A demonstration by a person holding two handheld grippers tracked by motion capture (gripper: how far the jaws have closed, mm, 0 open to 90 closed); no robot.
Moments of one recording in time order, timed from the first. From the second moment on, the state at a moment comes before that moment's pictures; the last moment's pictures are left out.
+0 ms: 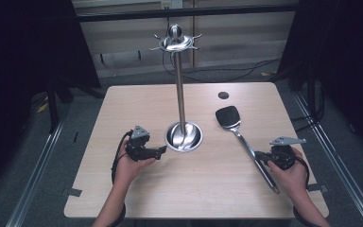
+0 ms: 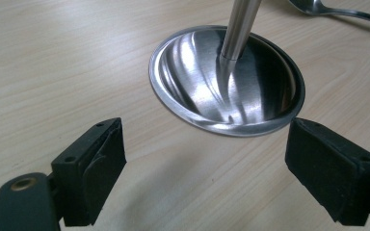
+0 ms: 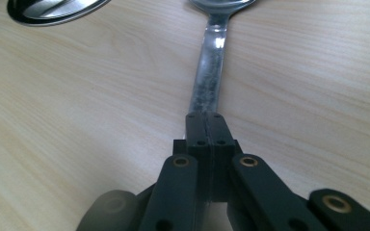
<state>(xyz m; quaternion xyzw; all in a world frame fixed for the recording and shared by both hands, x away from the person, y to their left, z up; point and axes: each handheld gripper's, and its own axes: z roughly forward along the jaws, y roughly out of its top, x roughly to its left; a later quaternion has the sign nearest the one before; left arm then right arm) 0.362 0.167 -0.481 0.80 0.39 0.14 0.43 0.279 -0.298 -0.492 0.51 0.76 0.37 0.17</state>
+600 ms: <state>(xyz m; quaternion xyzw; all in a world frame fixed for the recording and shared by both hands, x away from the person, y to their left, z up) 0.361 0.171 -0.483 0.81 0.39 0.14 0.42 0.280 -0.282 -0.495 0.50 0.76 0.39 0.11</state>
